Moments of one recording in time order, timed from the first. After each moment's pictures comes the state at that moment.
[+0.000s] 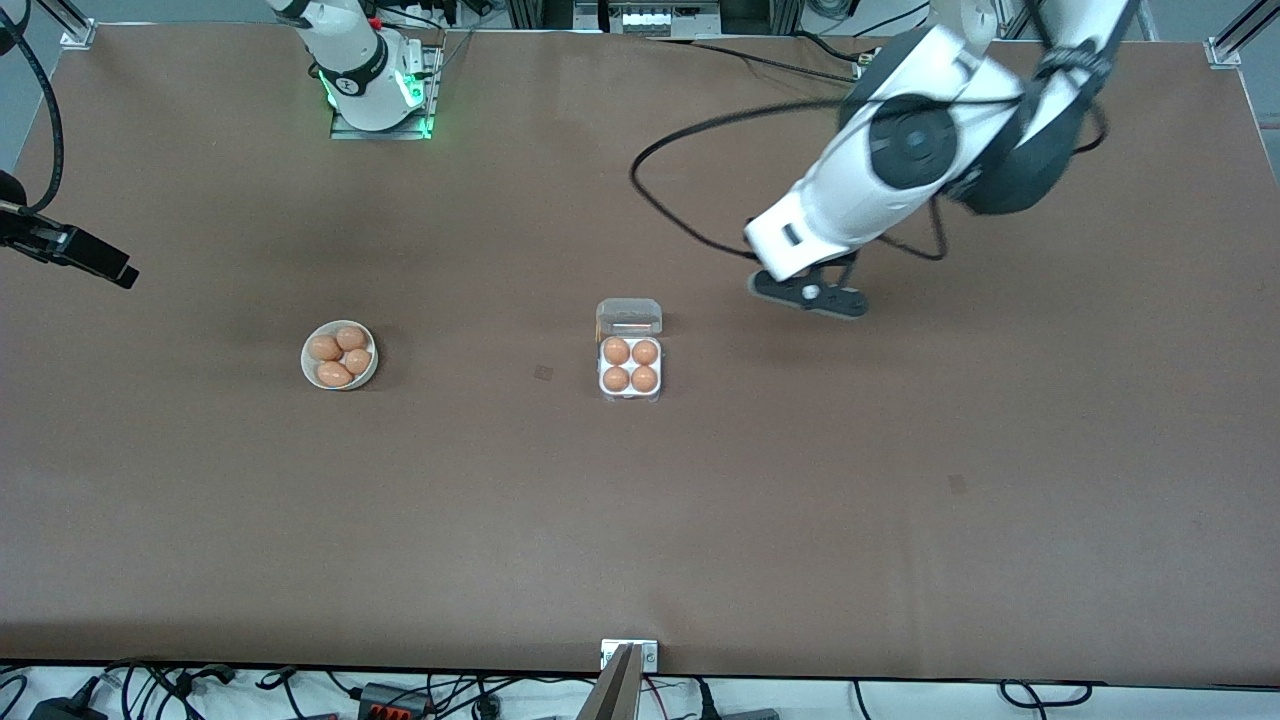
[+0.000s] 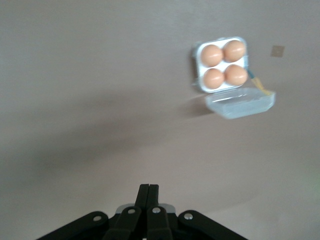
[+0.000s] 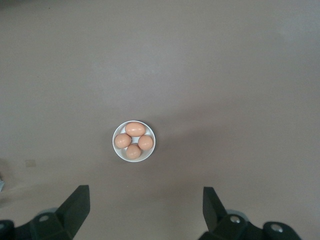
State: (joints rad) left arm -0.05 0.35 -0.59 -1.62 -0.05 1.79 -0.44; right arm -0.05 0.09 0.02 -1.50 -0.05 1.57 0.25
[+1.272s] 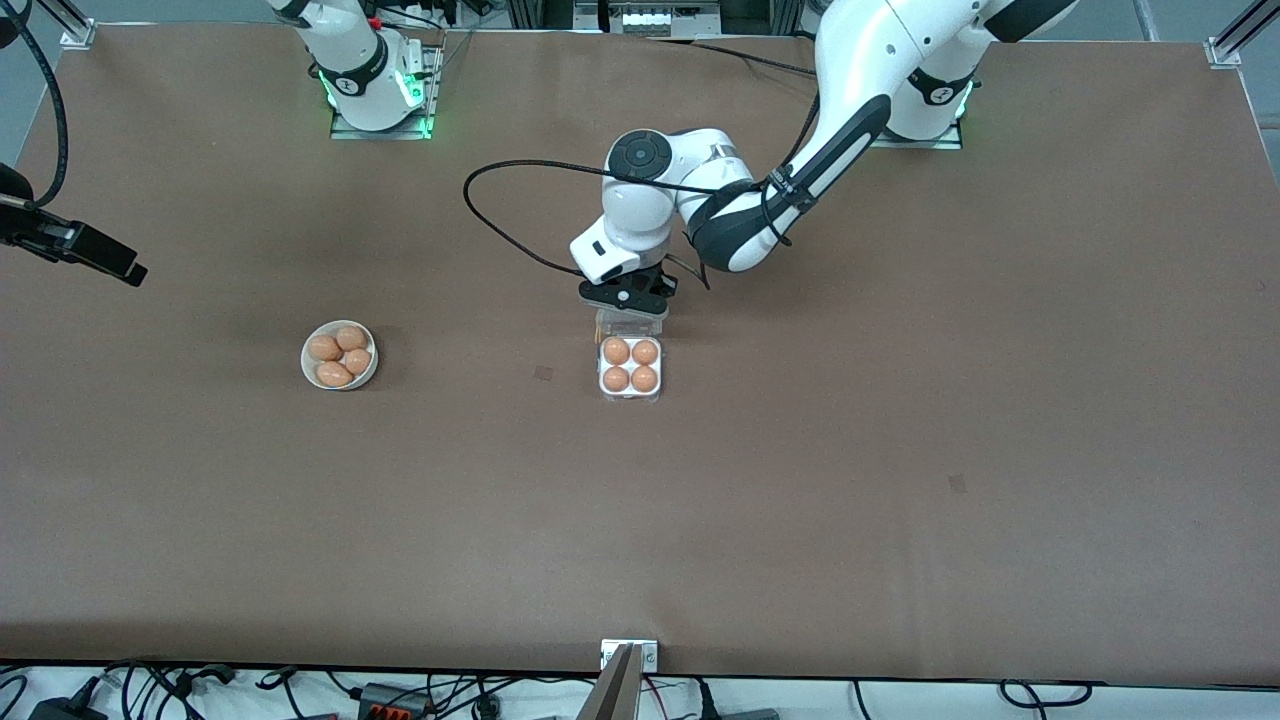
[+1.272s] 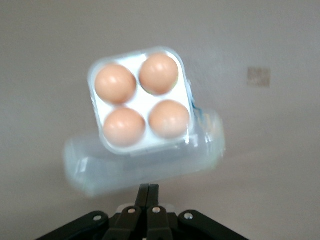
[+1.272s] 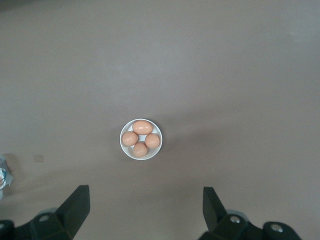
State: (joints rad) left arm -0.36 0.70 -0.58 -1.65 0.53 2.30 -0.97; right arm -0.09 0.09 0.07 -1.49 -0.03 1.57 0.22
